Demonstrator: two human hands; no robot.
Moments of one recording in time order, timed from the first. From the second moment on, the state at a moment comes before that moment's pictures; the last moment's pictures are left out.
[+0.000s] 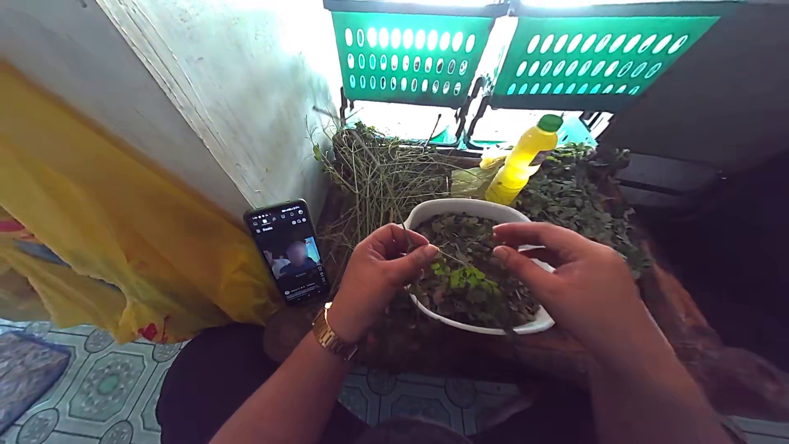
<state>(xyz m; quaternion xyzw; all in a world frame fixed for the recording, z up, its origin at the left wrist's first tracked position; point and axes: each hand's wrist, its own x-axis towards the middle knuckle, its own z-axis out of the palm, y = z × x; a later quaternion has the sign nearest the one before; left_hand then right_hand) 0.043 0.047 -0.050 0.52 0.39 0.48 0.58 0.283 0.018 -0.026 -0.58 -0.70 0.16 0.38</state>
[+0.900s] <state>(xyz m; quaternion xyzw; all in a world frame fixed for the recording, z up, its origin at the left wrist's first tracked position) 0.061 0.029 -0.059 0.50 0.34 0.52 0.61 0.227 0.006 -0.039 -0.46 -0.39 0.55 0.58</state>
